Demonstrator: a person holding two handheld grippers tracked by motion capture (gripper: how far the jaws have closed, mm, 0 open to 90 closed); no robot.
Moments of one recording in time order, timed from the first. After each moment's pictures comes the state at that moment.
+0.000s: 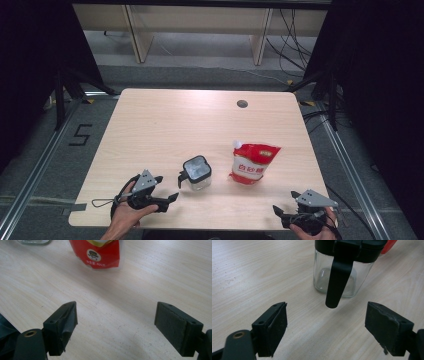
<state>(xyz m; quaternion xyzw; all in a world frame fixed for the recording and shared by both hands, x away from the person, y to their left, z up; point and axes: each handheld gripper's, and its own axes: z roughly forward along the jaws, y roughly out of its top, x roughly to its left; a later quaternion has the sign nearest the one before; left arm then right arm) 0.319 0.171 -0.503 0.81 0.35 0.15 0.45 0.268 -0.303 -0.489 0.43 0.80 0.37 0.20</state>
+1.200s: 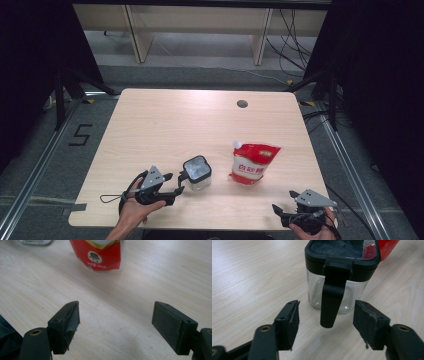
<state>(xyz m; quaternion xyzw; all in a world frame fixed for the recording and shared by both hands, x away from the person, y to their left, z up) 0.329 0.148 -0.497 0.81 0.34 0.16 0.46 0.269 -0.301 -0.489 0.43 0.80 0.37 0.19</state>
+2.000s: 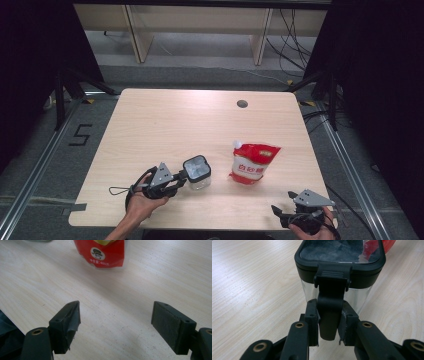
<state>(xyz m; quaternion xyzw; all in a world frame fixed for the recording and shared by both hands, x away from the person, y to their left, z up) 0.343 0.138 -0.497 0.83 0.29 0.18 0.44 0.270 -0.301 -0.490 0.41 0.81 0.37 0.20</state>
